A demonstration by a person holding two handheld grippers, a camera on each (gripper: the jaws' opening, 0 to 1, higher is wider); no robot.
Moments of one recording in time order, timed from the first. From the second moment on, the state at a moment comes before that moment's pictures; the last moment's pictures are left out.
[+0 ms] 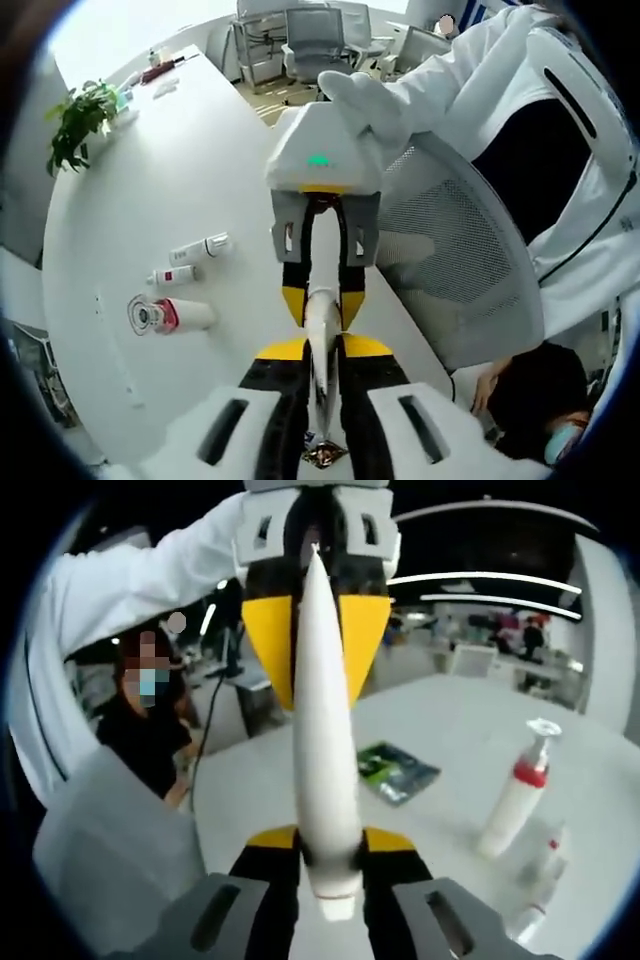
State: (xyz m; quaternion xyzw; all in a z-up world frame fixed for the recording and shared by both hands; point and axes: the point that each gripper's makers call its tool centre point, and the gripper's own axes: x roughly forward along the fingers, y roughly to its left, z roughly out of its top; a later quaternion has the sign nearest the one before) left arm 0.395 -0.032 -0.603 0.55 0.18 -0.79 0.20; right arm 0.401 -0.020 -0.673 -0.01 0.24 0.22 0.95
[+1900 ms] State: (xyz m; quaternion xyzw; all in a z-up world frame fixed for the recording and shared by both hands) left arm 0.432 -0.054 -0.627 0.56 0.20 -0.76 0.26; right arm 0.405 -0.002 -0.743 -0.09 0.35 0.20 0.91
